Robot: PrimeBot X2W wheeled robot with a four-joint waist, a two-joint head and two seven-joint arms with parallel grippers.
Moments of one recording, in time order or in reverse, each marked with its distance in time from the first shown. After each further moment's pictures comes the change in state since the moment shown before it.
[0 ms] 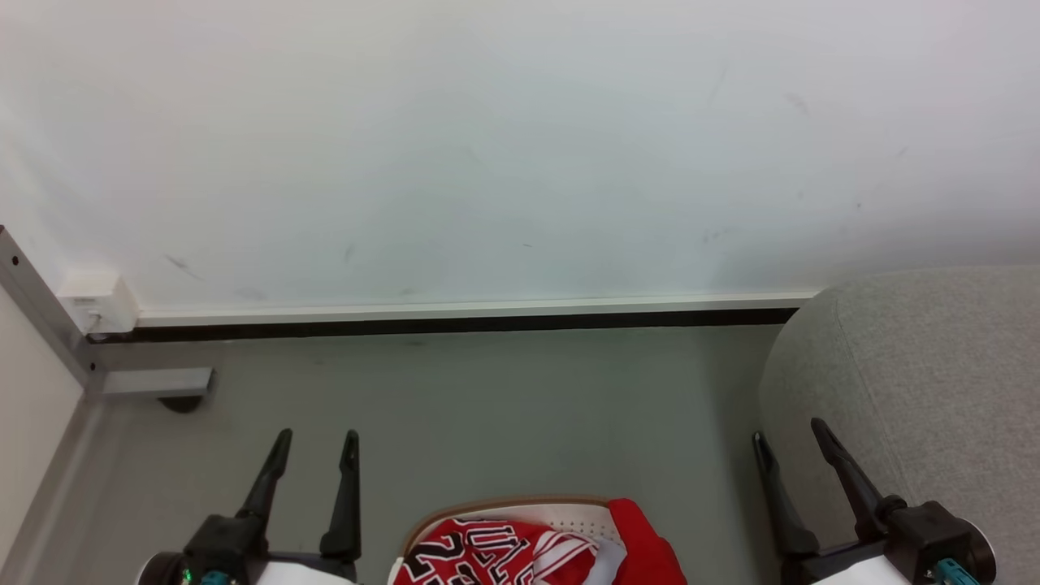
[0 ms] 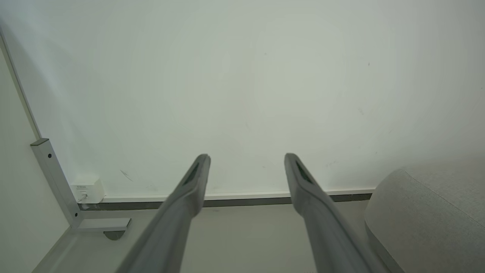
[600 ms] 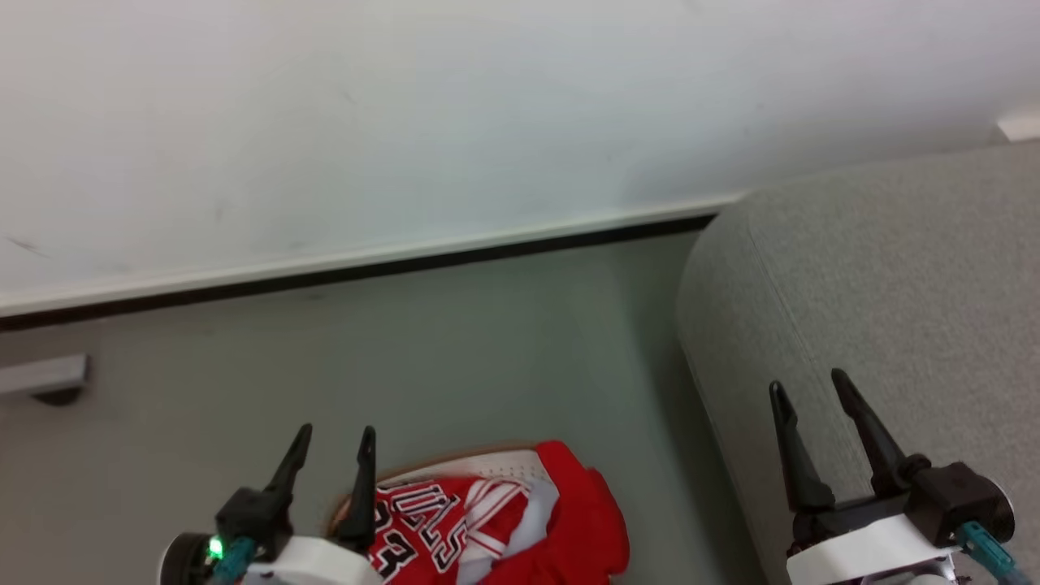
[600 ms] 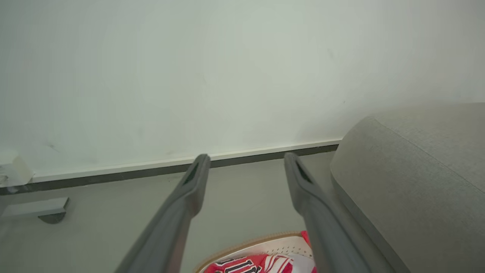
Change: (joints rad) left arm -0.084 0.001 -0.018 0.150 0.006 -0.007 0.000; right arm -0.061 0.002 -0.031 -0.030 0.002 0.000 -0.002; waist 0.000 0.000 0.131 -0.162
